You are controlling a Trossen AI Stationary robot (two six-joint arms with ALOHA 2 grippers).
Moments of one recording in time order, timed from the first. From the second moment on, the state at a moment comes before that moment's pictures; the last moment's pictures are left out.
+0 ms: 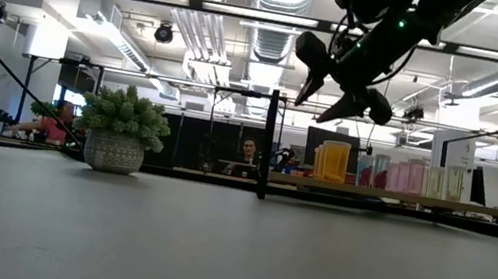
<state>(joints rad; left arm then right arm) 0.17 1.28 1.68 -1.04 -0.66 -0.07 -0.22 1.53 1.00 -0.18 0.48 0.89</state>
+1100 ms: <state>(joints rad) 0.17 1.26 1.68 -1.07 -0.64 -0.07 -0.28 1.50 1.01 -0.31 0.36 0.79</state>
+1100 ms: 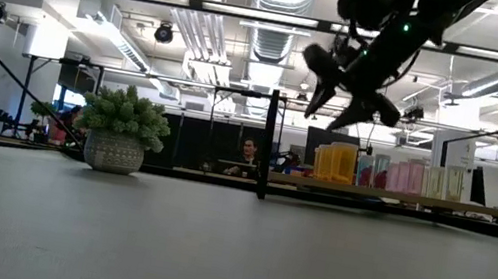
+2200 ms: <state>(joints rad) 0.17 0.48 1.01 -0.59 -0.25 -0.12 -0.27 1.11 0.70 0.07 0.05 0.28</state>
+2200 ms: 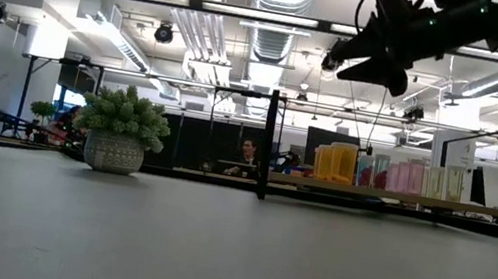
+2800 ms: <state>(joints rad) 0.17 0.27 0.35 0.05 -0.18 -0.13 -0.27 1.11 0.38 0.52 -0.01 0.39</state>
